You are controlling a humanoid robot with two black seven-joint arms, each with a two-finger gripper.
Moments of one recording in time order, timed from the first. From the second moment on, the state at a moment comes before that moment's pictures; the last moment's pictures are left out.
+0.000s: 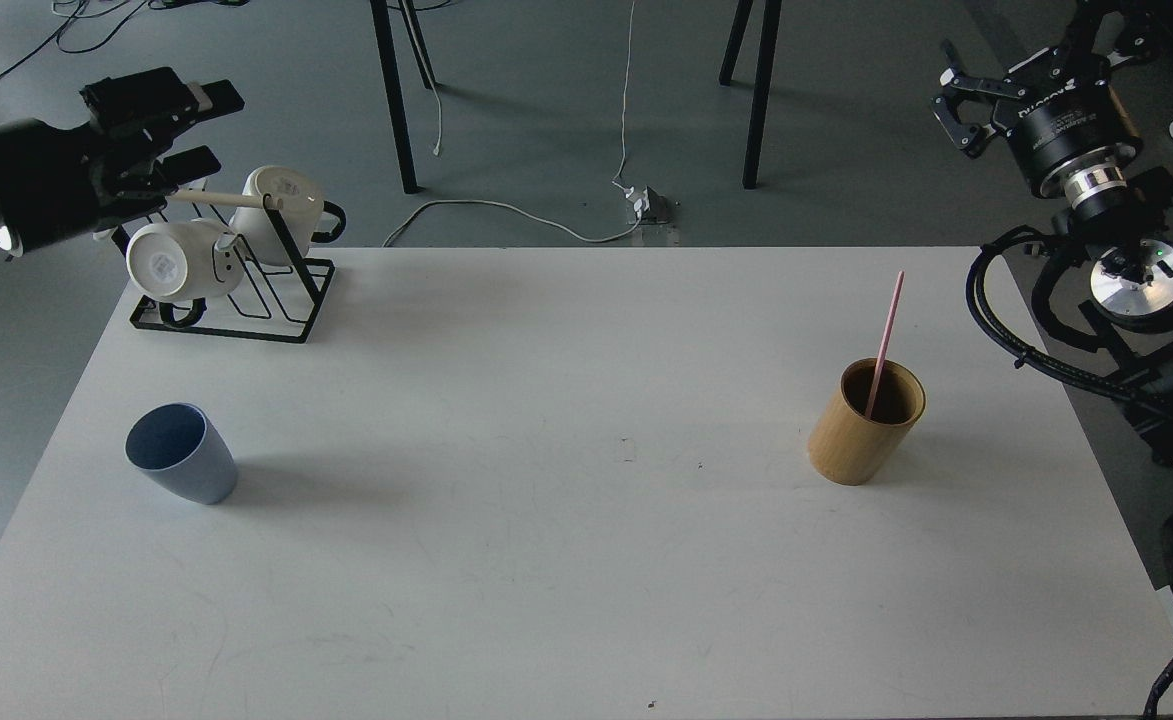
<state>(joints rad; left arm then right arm) -0.86 1.00 -0.55 -1.19 0.92 -0.49 -0.27 0.90 -0.37 0.89 0.56 0.12 0.49 0.22</state>
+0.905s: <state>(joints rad) -0.53 1.00 -0.35 -0.90 1.59 -0.03 -0.46 0.89 -0.39 0.90 0.56 0.12 0.49 0.23</state>
